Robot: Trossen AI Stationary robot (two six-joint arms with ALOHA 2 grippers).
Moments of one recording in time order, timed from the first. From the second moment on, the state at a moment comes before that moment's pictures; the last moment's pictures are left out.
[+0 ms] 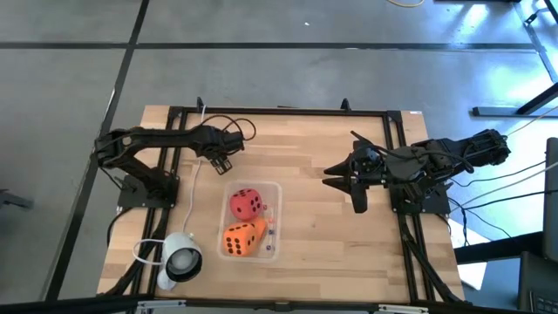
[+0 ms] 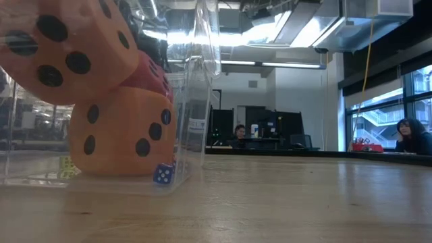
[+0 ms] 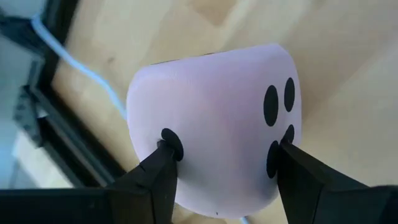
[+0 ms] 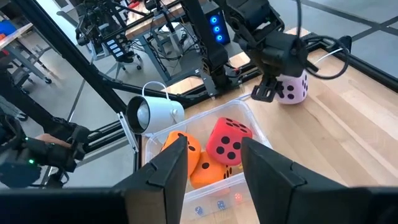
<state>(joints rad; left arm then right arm) 0.42 1.45 0.91 -0.97 -0.39 -0.28 0.39 1.18 1.41 -0.63 0.37 0.59</state>
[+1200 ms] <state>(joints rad) 0.40 1.37 1.28 -1.13 -0.40 -0.24 0.39 1.18 1.41 -0.63 0.37 0.58</state>
